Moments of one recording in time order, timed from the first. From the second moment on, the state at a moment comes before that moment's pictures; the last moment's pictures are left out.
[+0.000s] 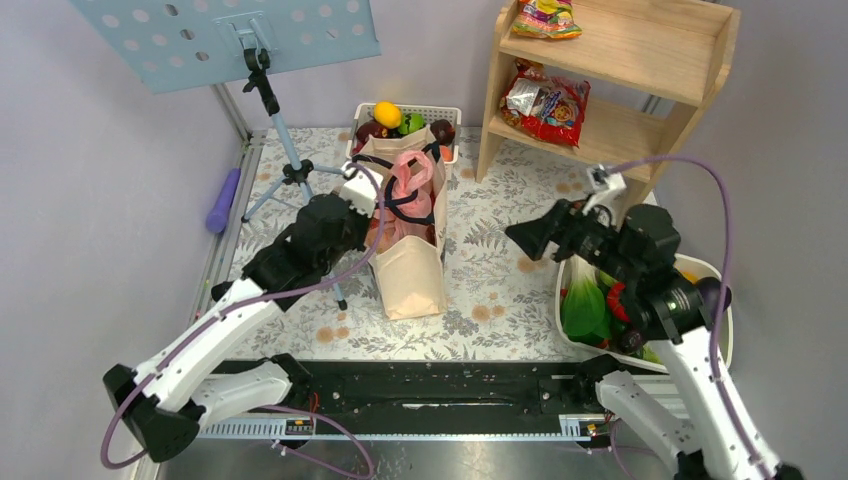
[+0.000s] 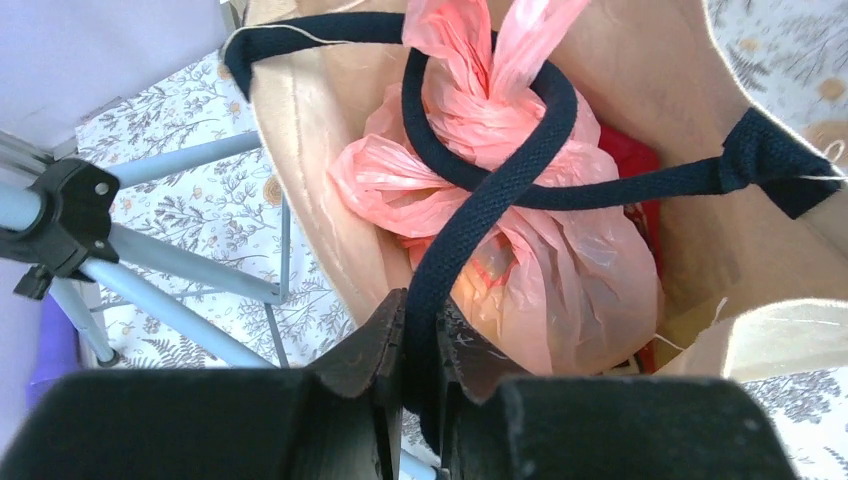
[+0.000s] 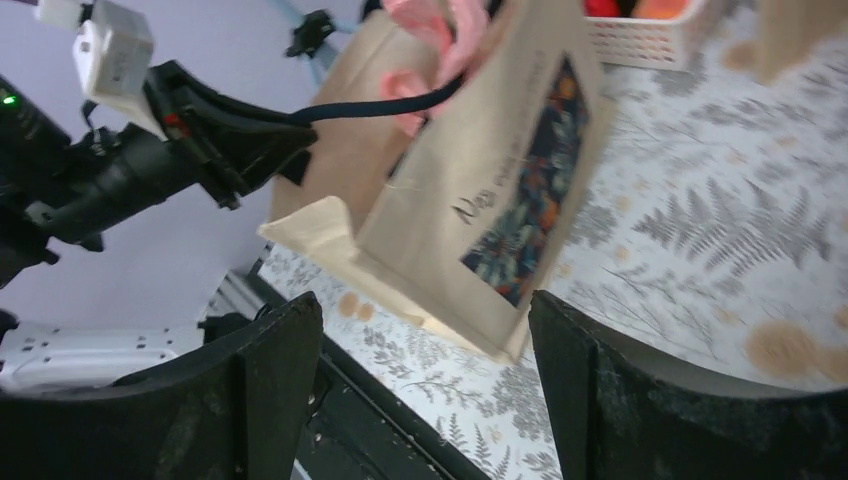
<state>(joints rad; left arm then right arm) -0.70 1.02 1.04 -0.45 -0.32 0.08 0.29 0.70 0.99 -0.50 -0.41 0.52</state>
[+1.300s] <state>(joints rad) -0.61 0.68 0.86 -0.31 -0.40 -0.27 0.95 1.56 1.58 -0.63 -0.07 -0.14</state>
